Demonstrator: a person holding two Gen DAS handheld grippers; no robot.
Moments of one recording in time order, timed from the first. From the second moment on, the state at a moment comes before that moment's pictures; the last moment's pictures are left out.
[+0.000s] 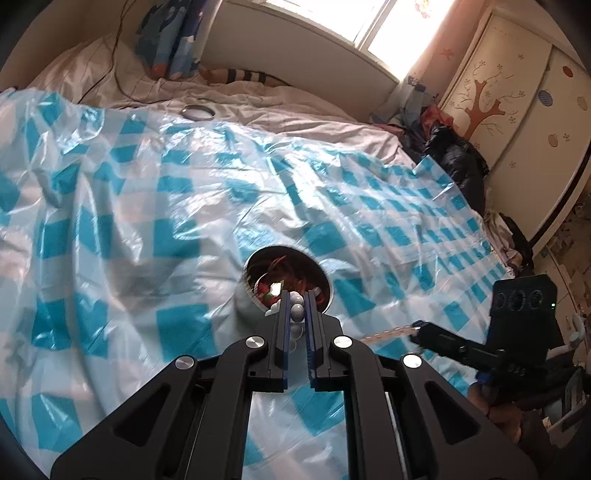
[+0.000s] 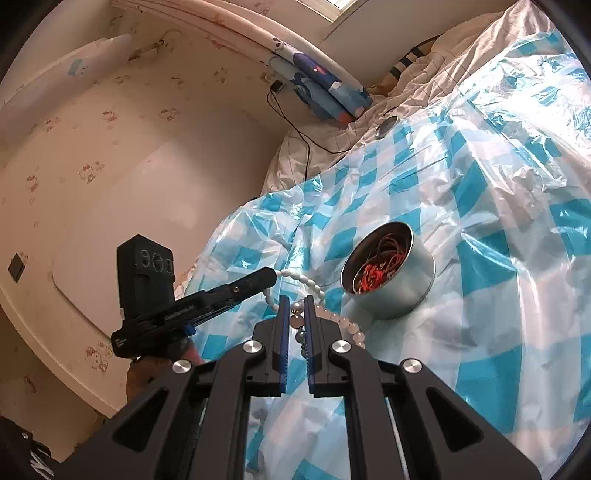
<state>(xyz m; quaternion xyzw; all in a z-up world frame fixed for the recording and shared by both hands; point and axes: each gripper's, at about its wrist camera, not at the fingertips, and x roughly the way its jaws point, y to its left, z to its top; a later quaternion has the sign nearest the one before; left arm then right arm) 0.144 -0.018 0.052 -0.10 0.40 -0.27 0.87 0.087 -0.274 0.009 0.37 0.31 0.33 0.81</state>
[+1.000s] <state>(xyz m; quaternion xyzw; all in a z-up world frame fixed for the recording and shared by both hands) 0.173 -0.003 0.026 -0.09 0.42 -0.12 0.90 0.164 -0.273 -0.002 0.33 0.35 0.25 0.84</state>
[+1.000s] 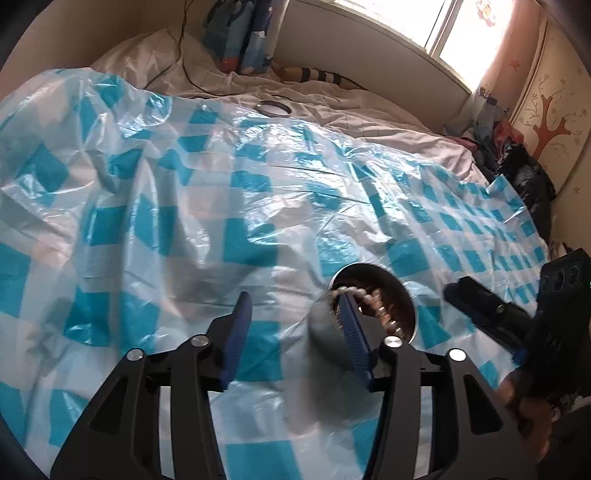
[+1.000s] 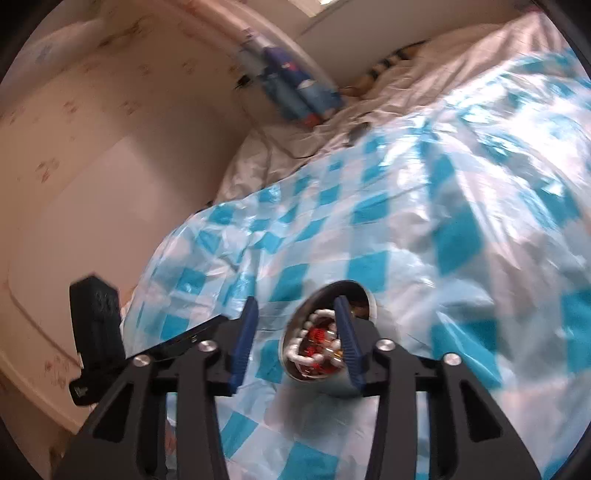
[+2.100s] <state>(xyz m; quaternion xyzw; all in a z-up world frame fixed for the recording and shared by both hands) 0.039 -0.011 0.029 0.03 0.35 -0.01 0.94 0.027 -0.234 0.012 0.08 0.34 0.07 0.93</state>
